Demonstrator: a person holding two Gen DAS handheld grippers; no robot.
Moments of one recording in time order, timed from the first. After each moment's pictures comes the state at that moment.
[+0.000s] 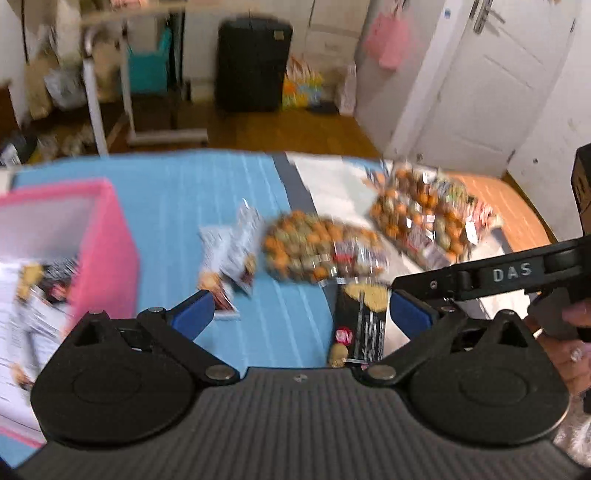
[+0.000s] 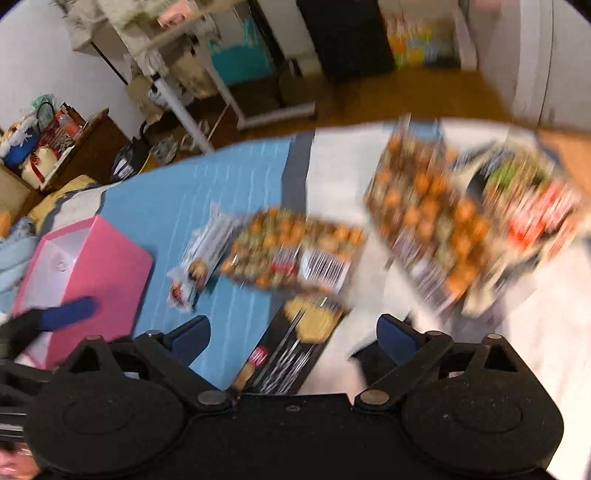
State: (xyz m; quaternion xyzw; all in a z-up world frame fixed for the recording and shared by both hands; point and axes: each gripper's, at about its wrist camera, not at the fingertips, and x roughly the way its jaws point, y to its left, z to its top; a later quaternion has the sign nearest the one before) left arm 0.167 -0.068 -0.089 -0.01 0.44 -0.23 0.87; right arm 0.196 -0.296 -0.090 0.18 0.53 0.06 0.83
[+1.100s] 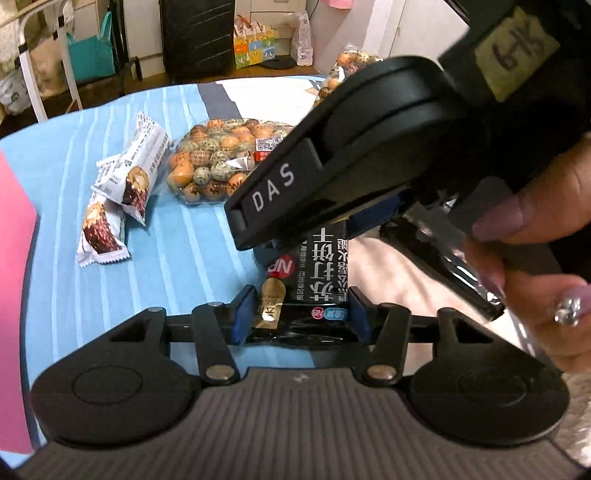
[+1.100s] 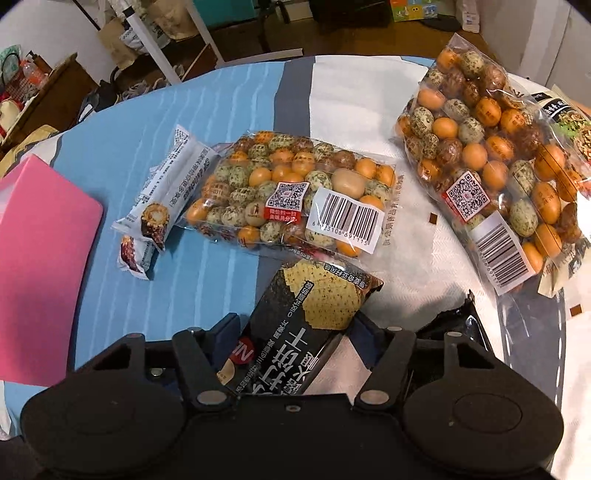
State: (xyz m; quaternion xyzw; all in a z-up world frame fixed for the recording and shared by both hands) left arm 0.138 -0.132 -0.168 0.05 0.47 -0.28 0.84; right arm 0.231 -0.248 -0.149 0.11 0.59 0.03 0.80
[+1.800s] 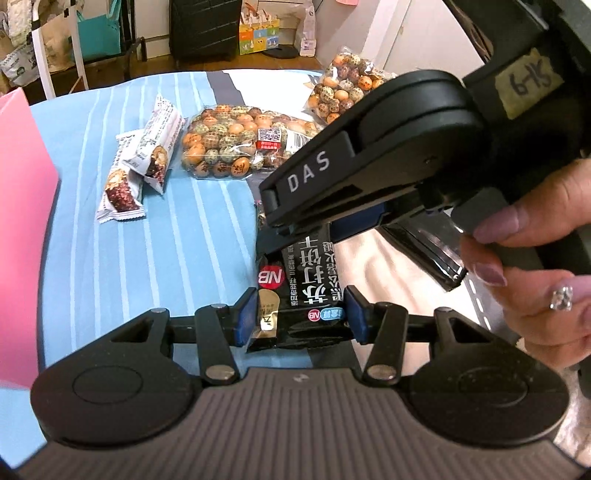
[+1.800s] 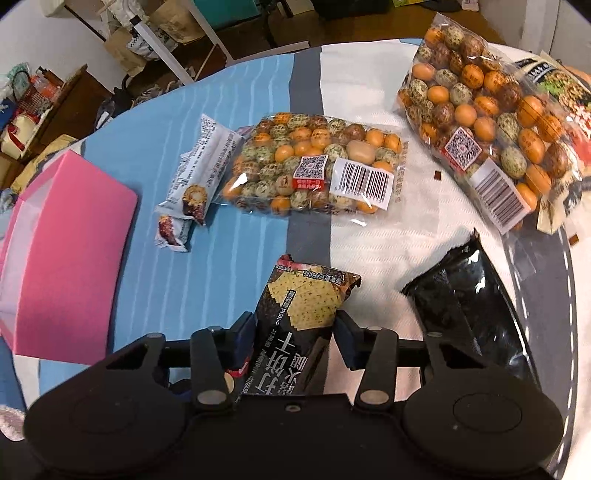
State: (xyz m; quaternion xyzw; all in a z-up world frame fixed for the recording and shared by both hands) left arm 0.121 -0.105 -0.145 0.03 0.49 -0.28 0.82; right arm 0.194 -0.253 -0.133 0.18 0.59 0.05 0.79
